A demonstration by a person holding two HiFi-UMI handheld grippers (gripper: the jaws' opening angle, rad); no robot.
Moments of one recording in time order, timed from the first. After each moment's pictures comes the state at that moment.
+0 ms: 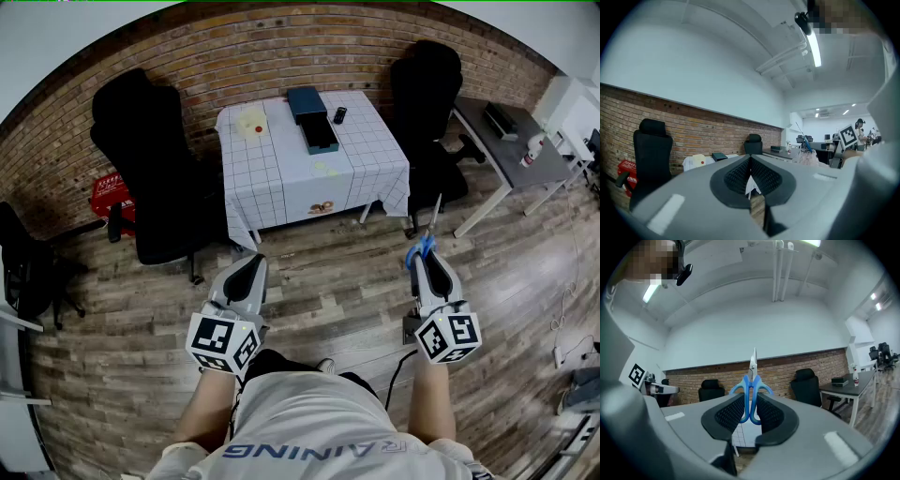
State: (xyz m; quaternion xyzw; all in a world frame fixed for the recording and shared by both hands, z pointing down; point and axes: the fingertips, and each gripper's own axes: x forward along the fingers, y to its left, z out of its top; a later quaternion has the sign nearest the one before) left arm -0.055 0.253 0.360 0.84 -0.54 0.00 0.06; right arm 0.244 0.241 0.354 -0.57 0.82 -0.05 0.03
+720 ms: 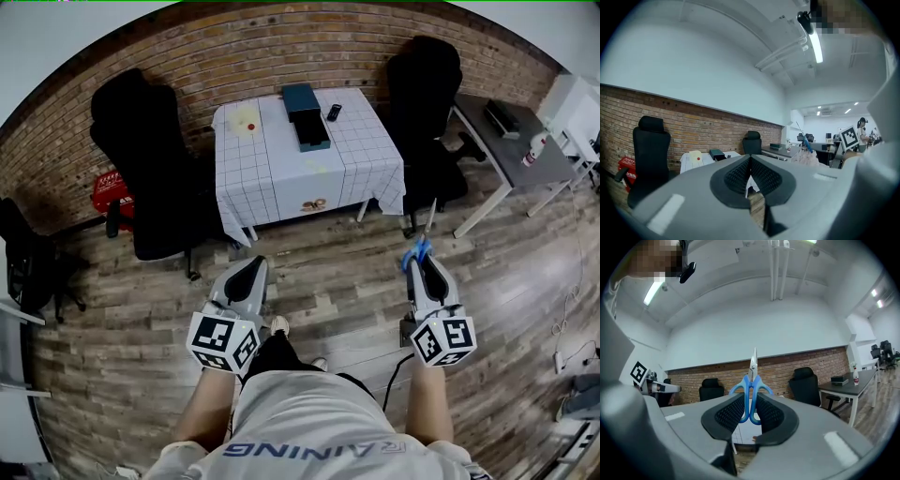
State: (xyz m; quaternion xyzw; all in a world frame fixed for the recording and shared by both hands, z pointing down) left arm -0.001 0.255 0.372 0.84 -0.54 0.01 0.07; right arm 0.292 0.244 0.371 -0.56 0.82 -0.05 0.03
